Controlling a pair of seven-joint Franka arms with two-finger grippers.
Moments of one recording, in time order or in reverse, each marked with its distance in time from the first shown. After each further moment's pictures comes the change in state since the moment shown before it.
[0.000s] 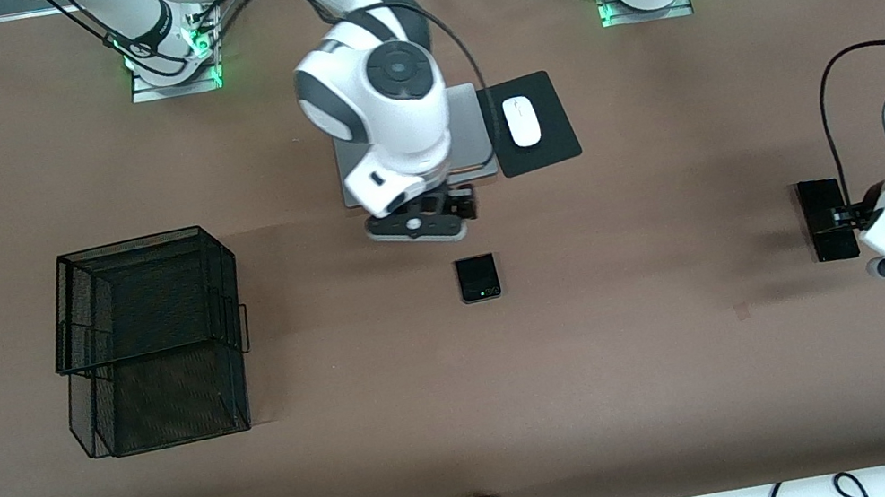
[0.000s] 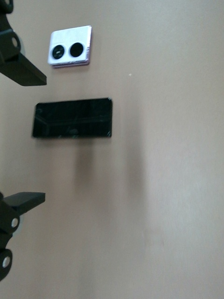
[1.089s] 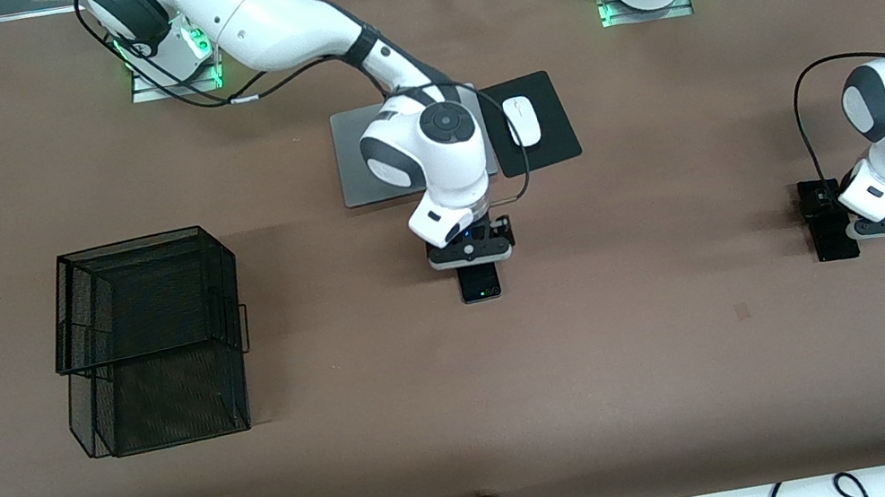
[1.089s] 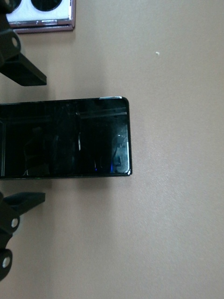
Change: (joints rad) left arm 0.170 0.014 -0.011 -0.430 0.000 0.614 0.124; right arm 0.058 0.262 -0.070 0.027 -0.111 0.372 -0.059
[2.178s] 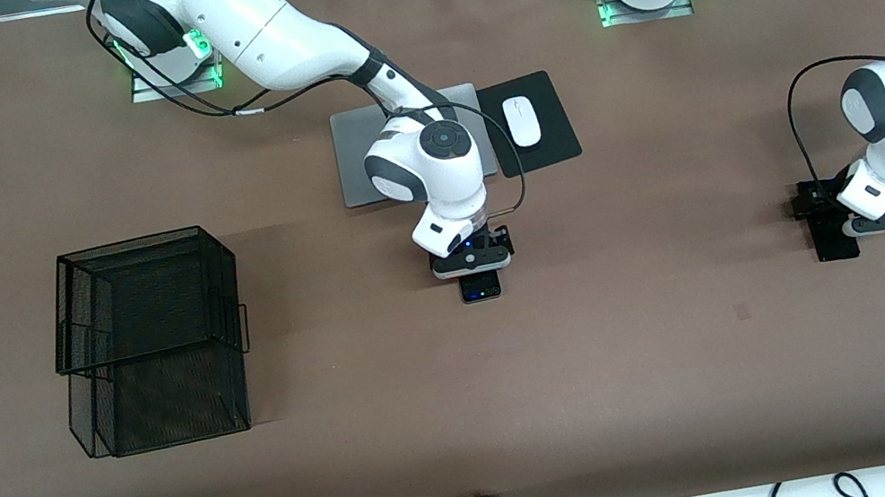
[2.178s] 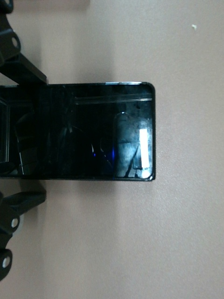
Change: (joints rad) left arm 0.120 0.042 -0.096 -0.006 -0.014 0.003 -0.001; right arm 0.012 0.072 -0.011 0.008 -0.007 0.081 -0.004
